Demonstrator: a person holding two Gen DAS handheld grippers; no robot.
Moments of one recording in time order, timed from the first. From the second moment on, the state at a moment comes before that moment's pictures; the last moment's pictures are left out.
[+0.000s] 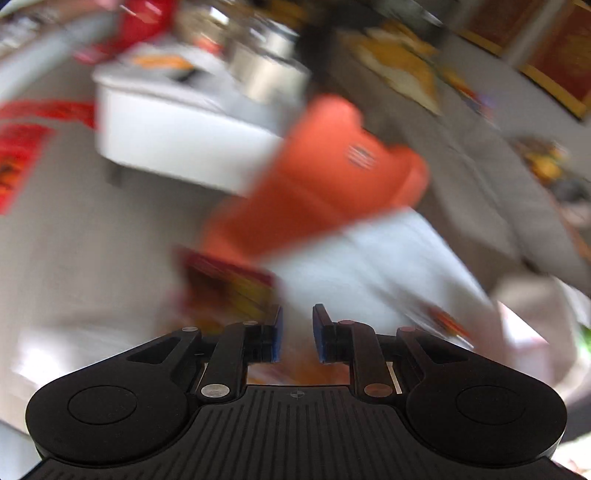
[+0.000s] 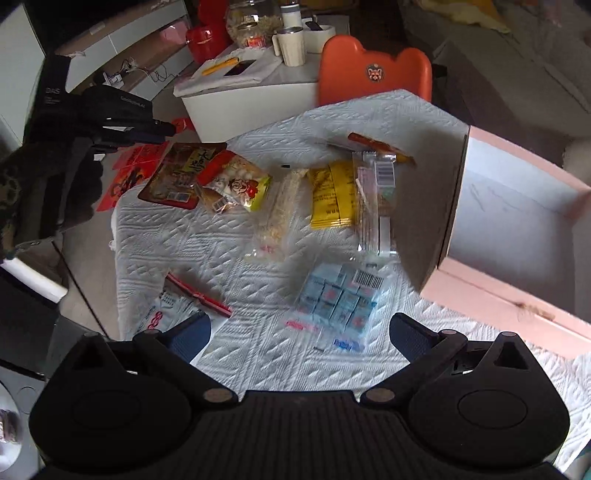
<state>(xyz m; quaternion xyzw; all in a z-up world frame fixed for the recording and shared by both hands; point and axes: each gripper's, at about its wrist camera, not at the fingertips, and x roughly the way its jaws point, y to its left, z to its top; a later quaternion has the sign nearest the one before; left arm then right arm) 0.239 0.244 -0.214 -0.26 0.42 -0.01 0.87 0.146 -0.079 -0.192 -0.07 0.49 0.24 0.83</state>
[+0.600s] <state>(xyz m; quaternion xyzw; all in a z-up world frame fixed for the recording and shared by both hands) 0.170 0.145 -0.230 -0.19 0.53 -0.14 0.81 0.137 -0.104 -0.253 -0.03 0.57 0.19 0.80</state>
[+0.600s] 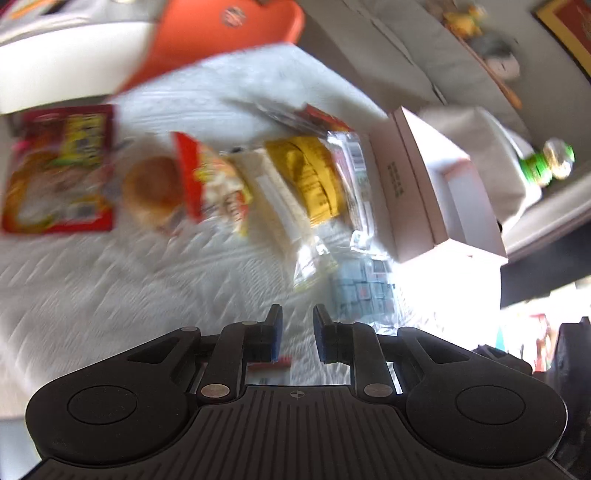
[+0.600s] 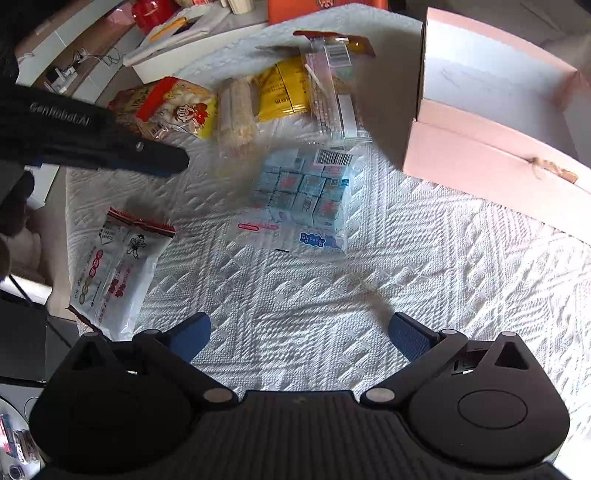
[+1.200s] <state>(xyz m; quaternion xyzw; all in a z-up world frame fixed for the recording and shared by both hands) 0.114 0.061 -0.235 0.05 0.56 -0.03 0.83 0.115 -0.093 -0.257 -0.15 0.56 0.23 0.78</state>
